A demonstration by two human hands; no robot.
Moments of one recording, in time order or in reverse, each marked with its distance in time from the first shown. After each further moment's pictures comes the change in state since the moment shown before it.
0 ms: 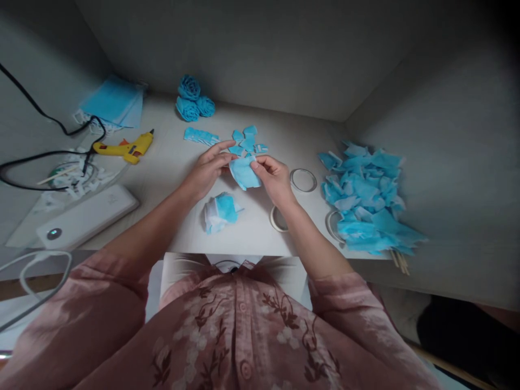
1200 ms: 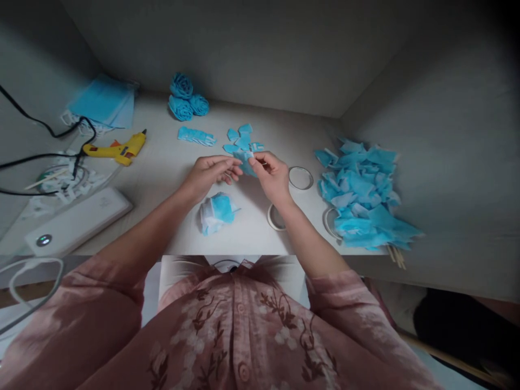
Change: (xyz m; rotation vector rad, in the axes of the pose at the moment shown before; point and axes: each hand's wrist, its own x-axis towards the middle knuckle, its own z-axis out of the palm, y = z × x) left_hand -0.012 0.007 0.010 0.057 -0.056 -0.066; right_hand -0.001 -0.005 -0.005 -0.266 0.069 -0.198
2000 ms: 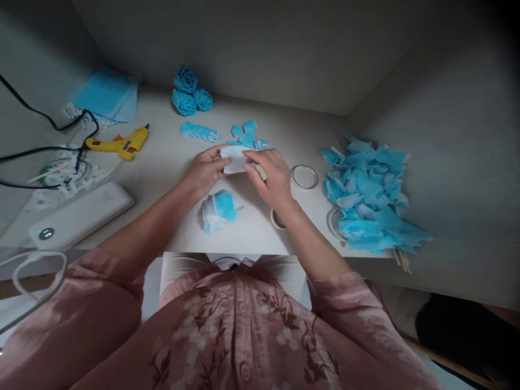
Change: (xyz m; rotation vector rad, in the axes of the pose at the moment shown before) left_hand 0.013 -0.017 -0.010 -0.239 0.118 -0.068; right_hand -0.008 -0.005 -0.003 -0.537 -0.113 -0.520
